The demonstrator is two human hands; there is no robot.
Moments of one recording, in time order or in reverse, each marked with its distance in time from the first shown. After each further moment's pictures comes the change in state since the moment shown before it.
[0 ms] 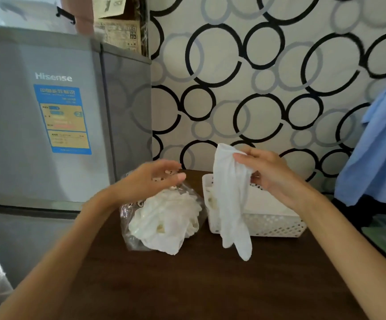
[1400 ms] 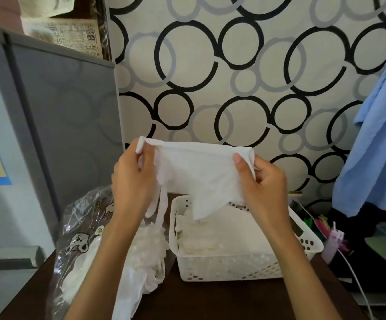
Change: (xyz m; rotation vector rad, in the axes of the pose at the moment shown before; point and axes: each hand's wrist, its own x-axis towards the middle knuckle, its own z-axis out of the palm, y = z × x) left_hand 0.116 0.024 0.068 -0.081 0.884 0.099; right_hand 0.062 0.068 -0.036 -0.167 0.551 -0.447
